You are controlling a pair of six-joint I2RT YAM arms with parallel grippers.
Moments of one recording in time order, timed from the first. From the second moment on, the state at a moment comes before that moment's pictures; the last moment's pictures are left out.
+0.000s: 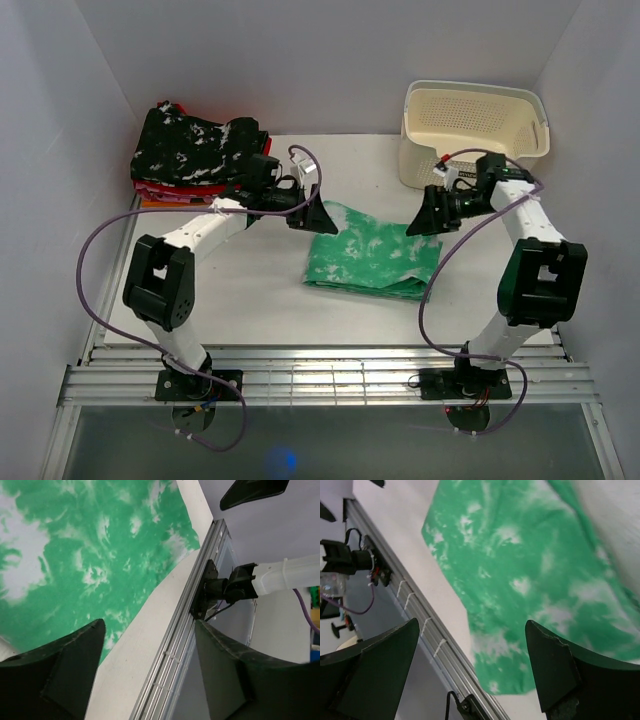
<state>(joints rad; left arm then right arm) -0.44 1.72 1.30 -0.24 0.92 -0.36 -0.13 1.68 1.38 -1.07 -0.92 -0.39</state>
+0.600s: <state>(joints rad) -0.44 2.02 1.04 0.11 1.06 -0.57 -0.12 1.98 1.11 -1.06 -1.03 -0.37</state>
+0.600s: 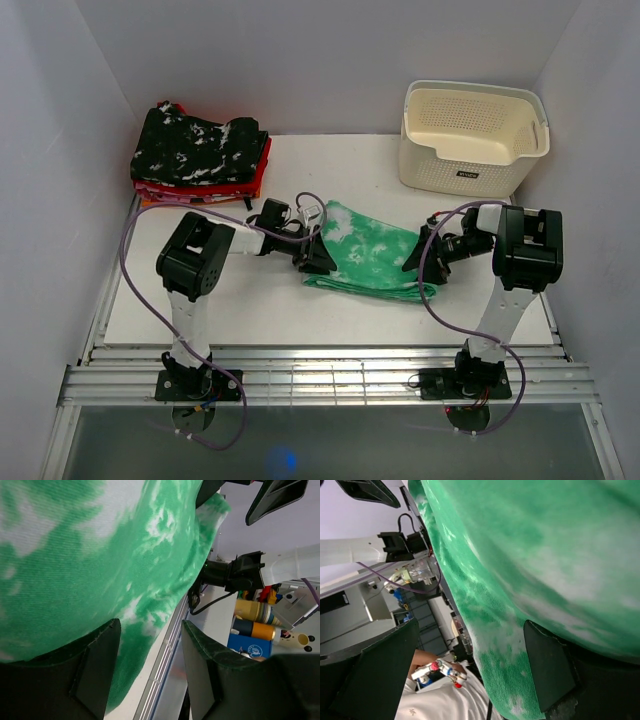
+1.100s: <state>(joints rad) -0.43 1.75 0.97 0.14 1.04 -0.58 -0.10 2.02 1.50 -1.16 -0.91 -0.44</state>
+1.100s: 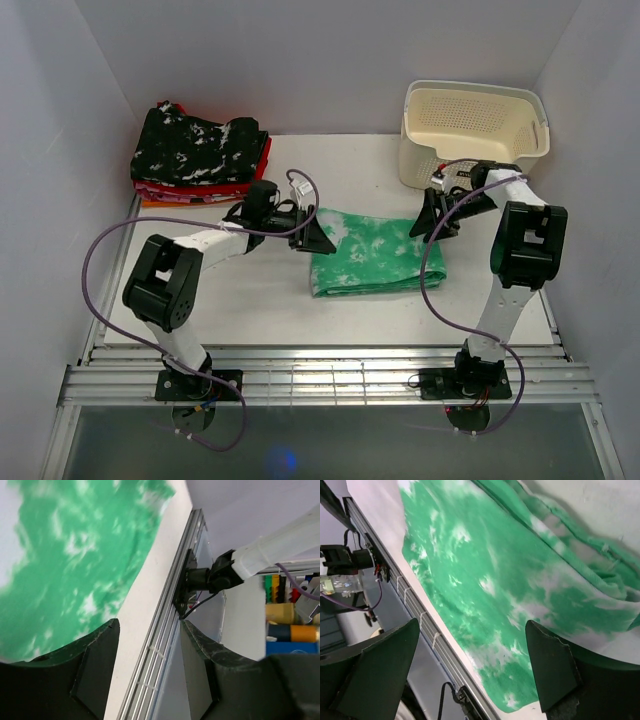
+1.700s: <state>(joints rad) -0.36 2.24 1.36 0.39 0.99 -0.71 -0.08 2.18 1.58 -0.99 -1.05 -0.35</state>
